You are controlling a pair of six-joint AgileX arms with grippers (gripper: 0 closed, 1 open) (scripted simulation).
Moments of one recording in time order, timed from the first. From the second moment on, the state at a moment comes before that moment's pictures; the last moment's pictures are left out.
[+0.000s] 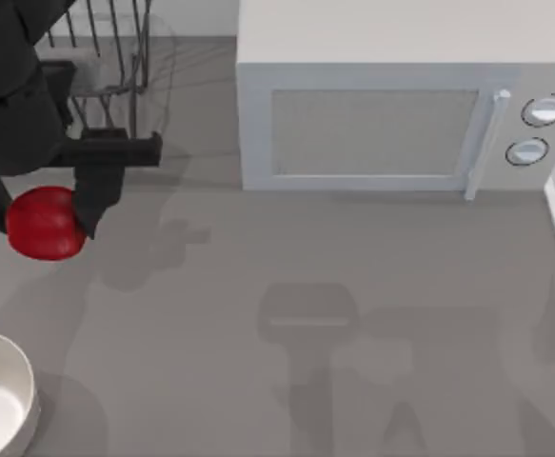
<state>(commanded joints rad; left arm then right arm) -0.40 1.63 1.59 -1.52 0.01 -0.38 0.00 0.00 0.00 0.00 0.00 0.00</state>
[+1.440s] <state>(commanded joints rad) -0.64 1.86 1.24 -0.95 0.00 -0.61 0.00 0.00 0.00 0.00 0.00 0.00</state>
